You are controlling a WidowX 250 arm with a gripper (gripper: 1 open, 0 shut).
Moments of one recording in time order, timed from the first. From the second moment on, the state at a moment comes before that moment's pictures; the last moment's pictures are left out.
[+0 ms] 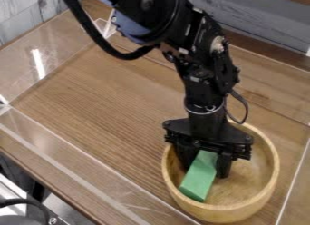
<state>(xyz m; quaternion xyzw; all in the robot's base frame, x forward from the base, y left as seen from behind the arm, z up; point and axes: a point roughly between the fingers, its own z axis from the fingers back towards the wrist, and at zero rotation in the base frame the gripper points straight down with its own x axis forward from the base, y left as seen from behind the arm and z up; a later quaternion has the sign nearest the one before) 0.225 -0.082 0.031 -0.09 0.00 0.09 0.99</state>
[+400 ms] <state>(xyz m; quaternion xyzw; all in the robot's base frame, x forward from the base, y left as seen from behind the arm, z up) 0.224 -0.081 0.031 -0.09 0.00 0.10 0.99</state>
